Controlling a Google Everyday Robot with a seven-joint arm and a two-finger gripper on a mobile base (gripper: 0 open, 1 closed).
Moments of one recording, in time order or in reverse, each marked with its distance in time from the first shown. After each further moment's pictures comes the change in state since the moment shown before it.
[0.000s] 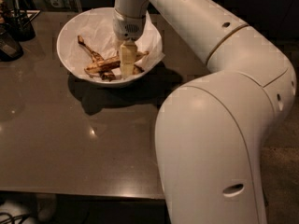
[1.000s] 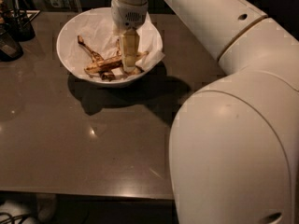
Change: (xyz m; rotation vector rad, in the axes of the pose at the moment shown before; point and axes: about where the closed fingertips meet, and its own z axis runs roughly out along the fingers) arm -0.005 0.009 -0.041 0.086 0.033 -0.041
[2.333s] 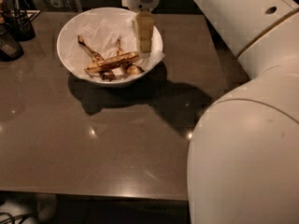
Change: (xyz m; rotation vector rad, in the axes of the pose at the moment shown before) arm 0.024 -0.006 -0.056 0.136 0.064 -0.028
